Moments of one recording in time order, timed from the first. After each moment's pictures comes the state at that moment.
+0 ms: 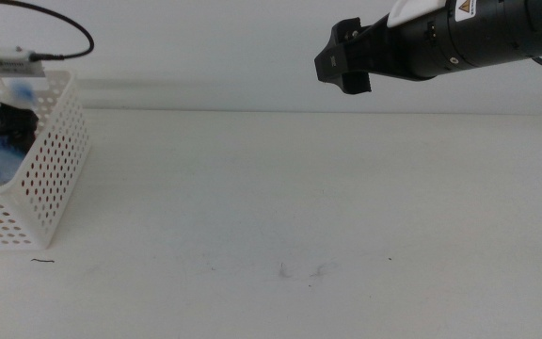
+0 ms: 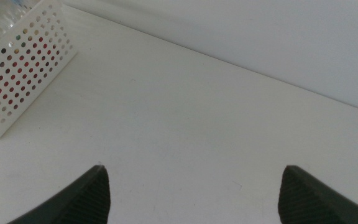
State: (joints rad) left arm 0.26 2.02 -1.65 -0.08 0.94 0.28; right arm 0.62 1.47 -1.44 -0.08 0.69 0.19
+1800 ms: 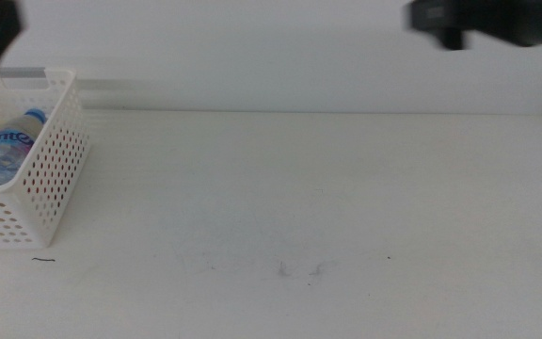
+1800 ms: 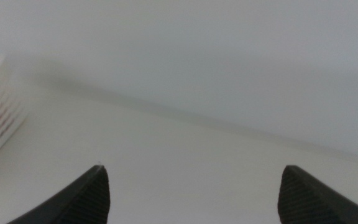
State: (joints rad) left arm -0.13 0.76 -0.87 -0.22 0.32 0.26; right arm 0.45 1.28 -1.31 -0.10 0.58 0.19
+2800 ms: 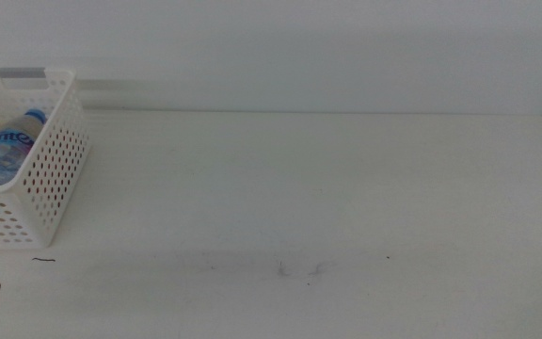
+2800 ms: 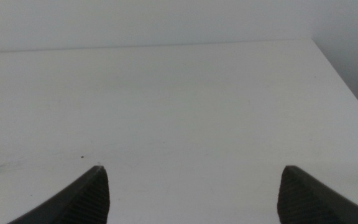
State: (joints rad) left arm 0.05 0.01 0.00 -0.23 0.14 0.26; right arm 0.12 0.00 0.00 -0.12 0.35 0.19
